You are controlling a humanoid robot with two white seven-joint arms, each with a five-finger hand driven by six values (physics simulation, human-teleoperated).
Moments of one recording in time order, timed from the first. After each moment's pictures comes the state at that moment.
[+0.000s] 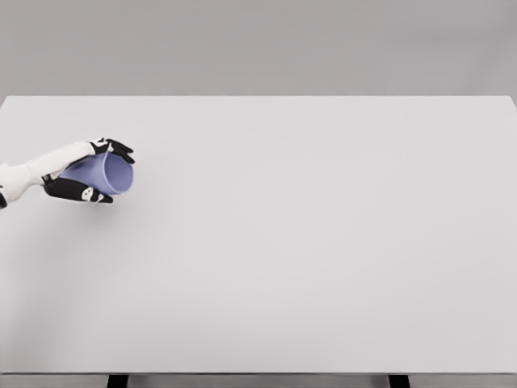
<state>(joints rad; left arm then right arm) -0.43 0.89 -0.54 -1.37 0.18 -0.41 -0.44 0.05 0.00 -0.11 0.05 -0.16 -0.25 -0.01</state>
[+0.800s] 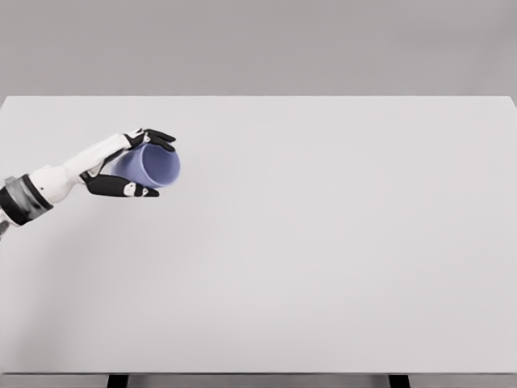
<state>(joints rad) -0.42 0.73 -0.53 -1.36 0.32 -0.53 -0.44 0.05 0.00 -0.11 0.05 -0.16 -0.25 -0.01</state>
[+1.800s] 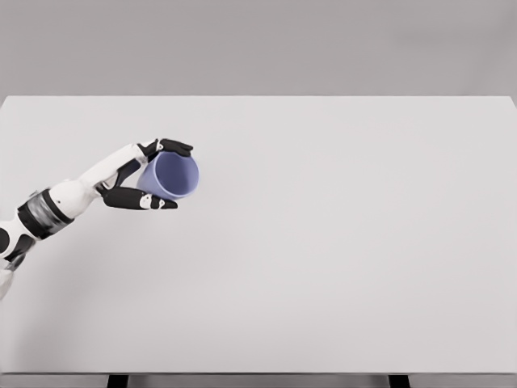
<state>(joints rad) -0.40 0.71 -0.63 -1.36 0.52 -0.61 -0.45 0.05 0.00 -0.11 0.05 -0.16 -0.25 -0.01</state>
